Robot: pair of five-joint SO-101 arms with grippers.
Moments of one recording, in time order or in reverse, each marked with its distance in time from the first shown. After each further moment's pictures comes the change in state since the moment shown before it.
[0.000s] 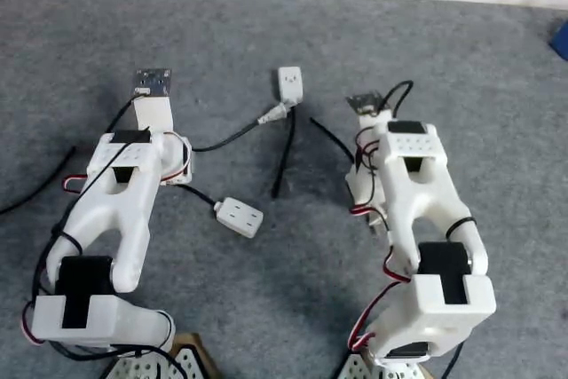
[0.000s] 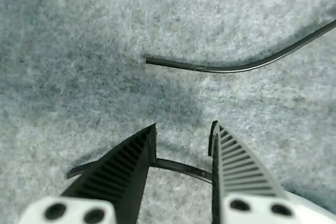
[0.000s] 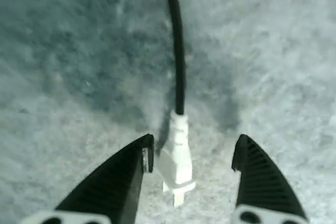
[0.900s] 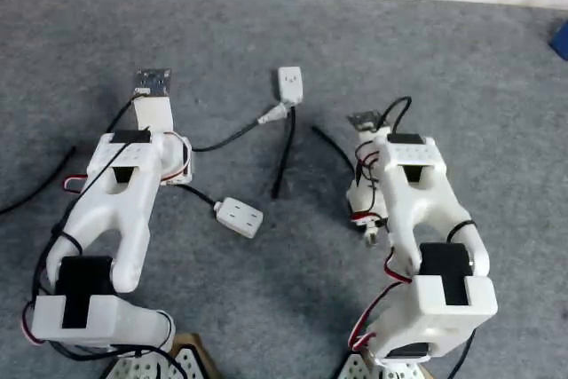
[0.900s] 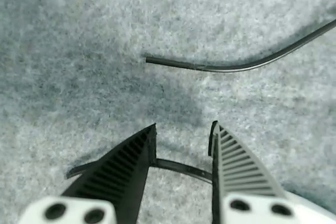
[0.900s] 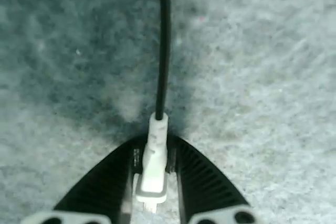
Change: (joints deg) left arm 0.0 0.0 0.0 0.0 0.0; right arm 1.0 0.0 6.6 -0.9 0.0
